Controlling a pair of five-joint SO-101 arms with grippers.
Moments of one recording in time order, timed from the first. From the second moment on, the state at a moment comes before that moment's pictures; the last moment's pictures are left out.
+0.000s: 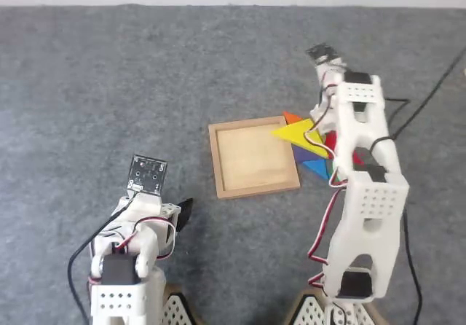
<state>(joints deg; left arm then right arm) -6.2 -102.4 97.0 69.5 -5.4 -1.5 40.6 -20.5 67.5 25.7</state>
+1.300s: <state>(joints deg) -6.2 -102.4 97.0 69.5 -5.4 -17.9 28.1 -3.9 75.9 21.8</state>
